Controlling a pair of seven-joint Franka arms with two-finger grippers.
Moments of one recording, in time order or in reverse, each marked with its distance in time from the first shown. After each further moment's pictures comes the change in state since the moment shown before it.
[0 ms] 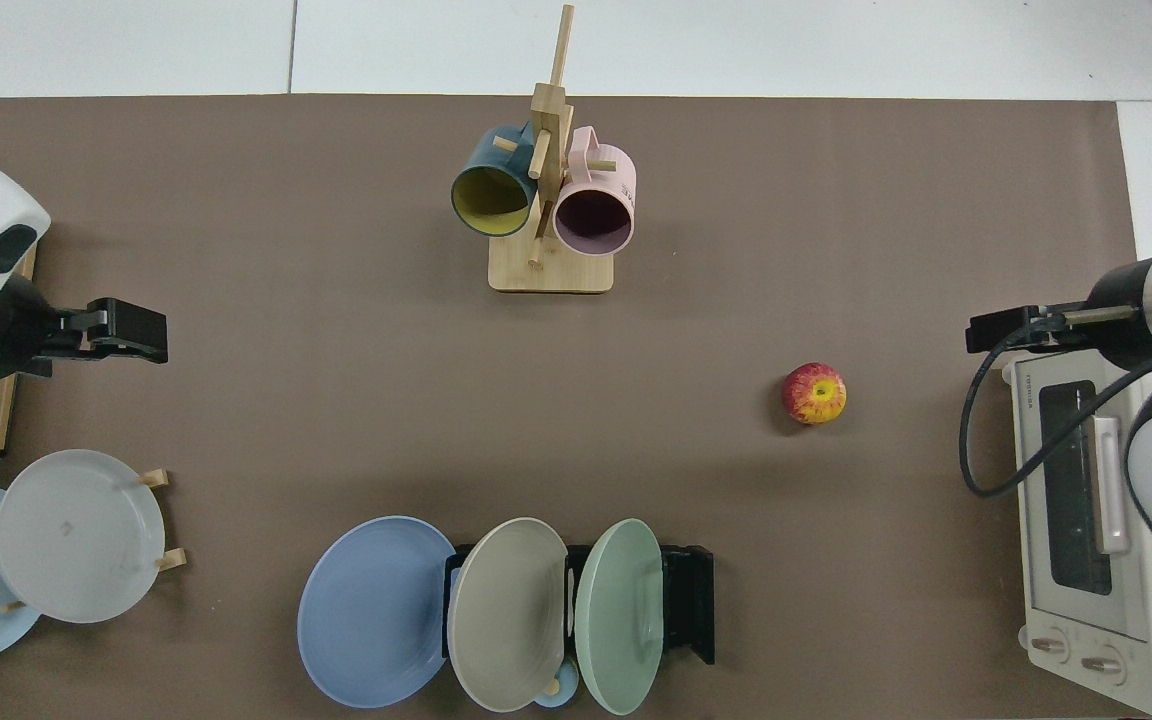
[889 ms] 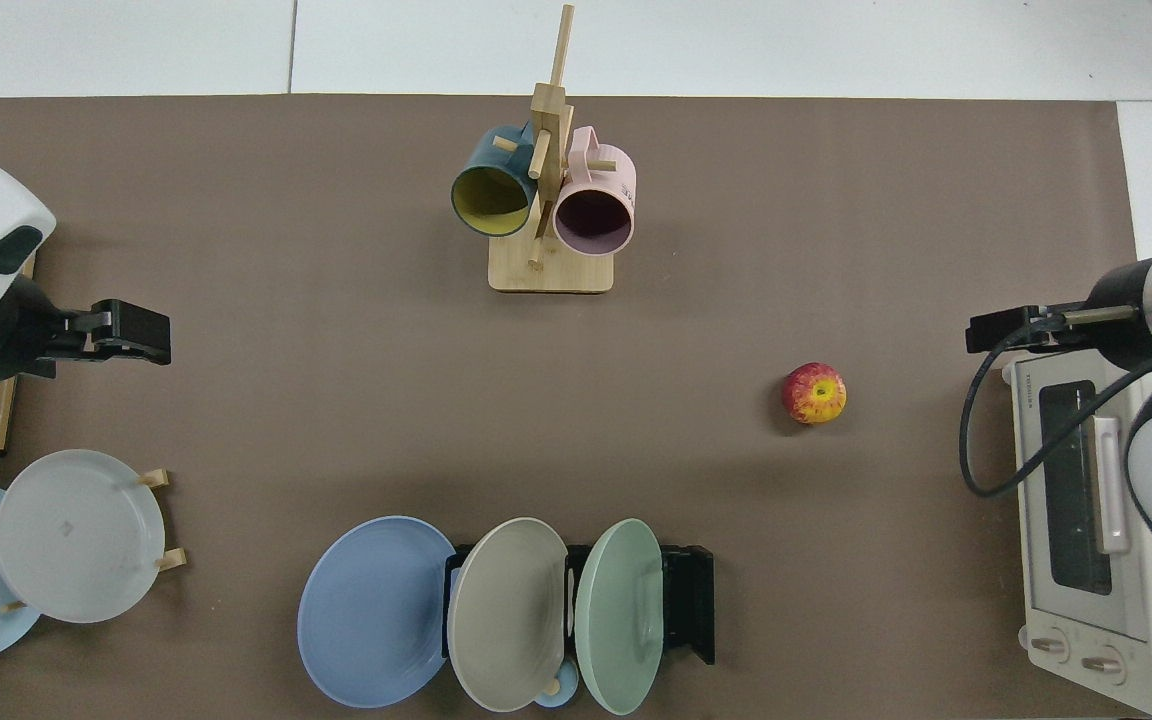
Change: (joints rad) left arm -0.002 0.003 0.000 -0.004 0.000 -0.001 0.001; right arm 0.000 0.000 0.000 0.000 0.000 0.000 0.000
